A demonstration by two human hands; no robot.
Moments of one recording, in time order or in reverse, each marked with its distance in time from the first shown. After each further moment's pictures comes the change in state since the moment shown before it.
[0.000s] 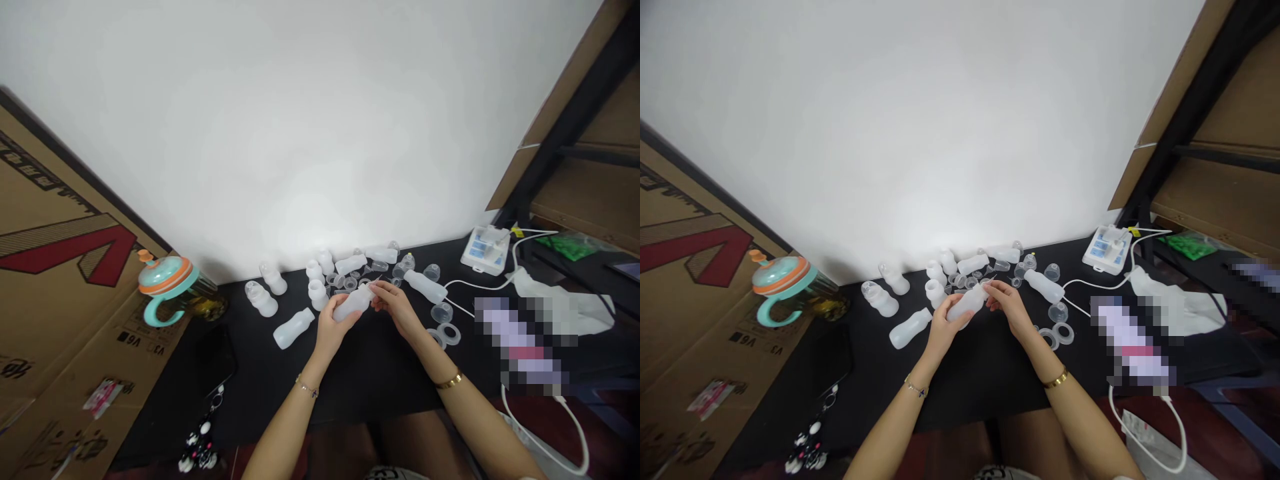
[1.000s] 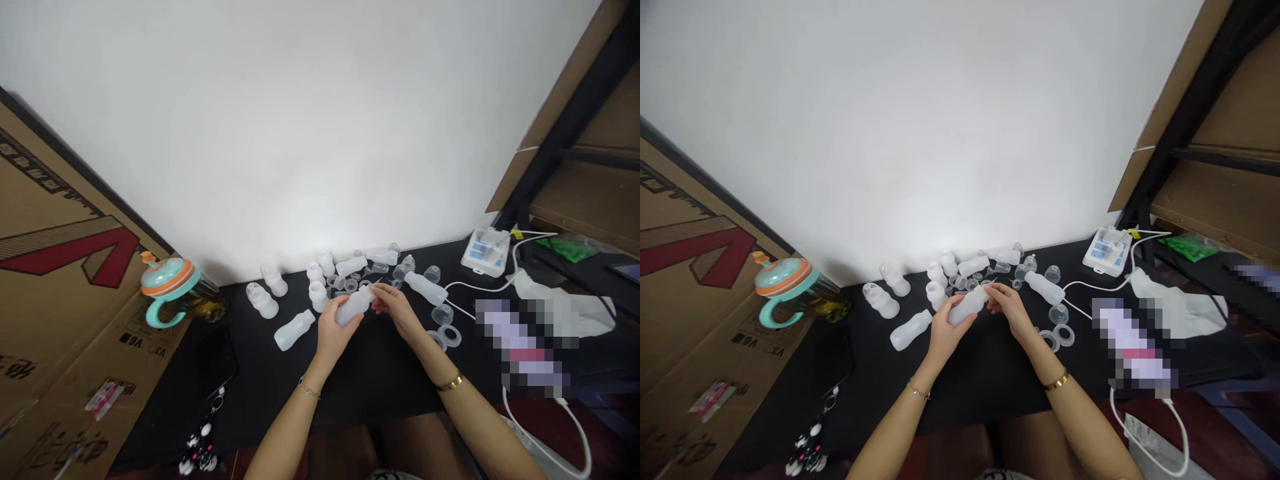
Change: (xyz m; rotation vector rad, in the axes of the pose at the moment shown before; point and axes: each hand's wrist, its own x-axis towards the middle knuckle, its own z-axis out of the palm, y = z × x) left_hand -0.006 0.001 0.002 0.236 0.106 0.230; right_hand 0.003 0.005 -0.002 -0.009 0.017 0.028
